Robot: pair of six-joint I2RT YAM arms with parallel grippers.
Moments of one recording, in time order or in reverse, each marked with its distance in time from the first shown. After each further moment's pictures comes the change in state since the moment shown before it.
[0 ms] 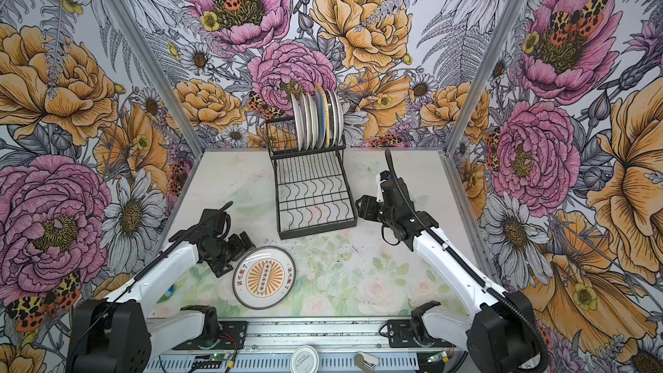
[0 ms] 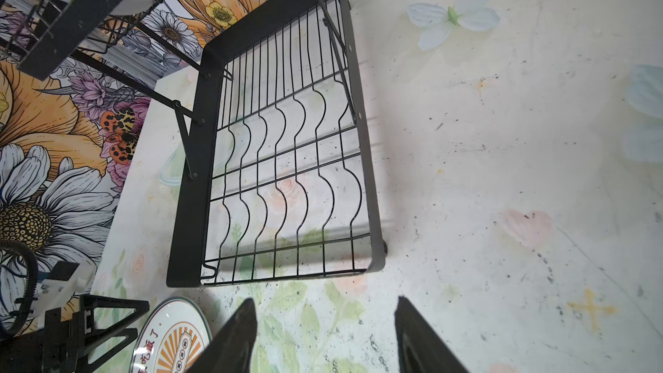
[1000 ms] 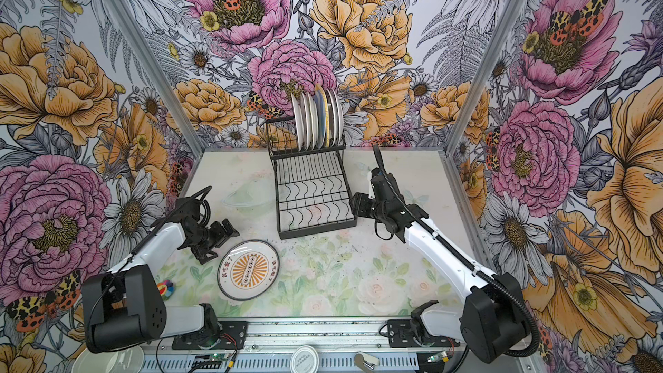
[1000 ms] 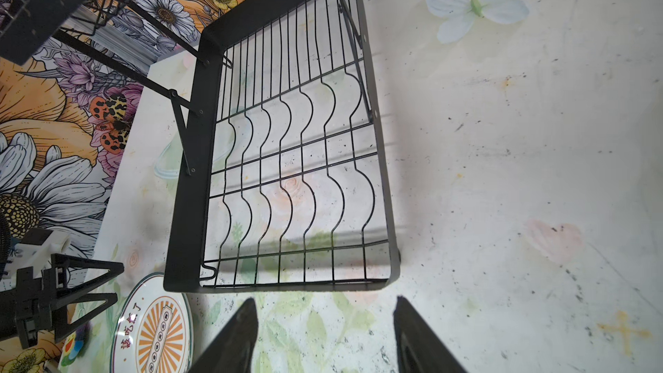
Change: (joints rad) left arm 0.295 0.208 0.176 -0.006 0.104 0.277; right arm 0.042 0.093 0.065 -0.006 0.019 0.000
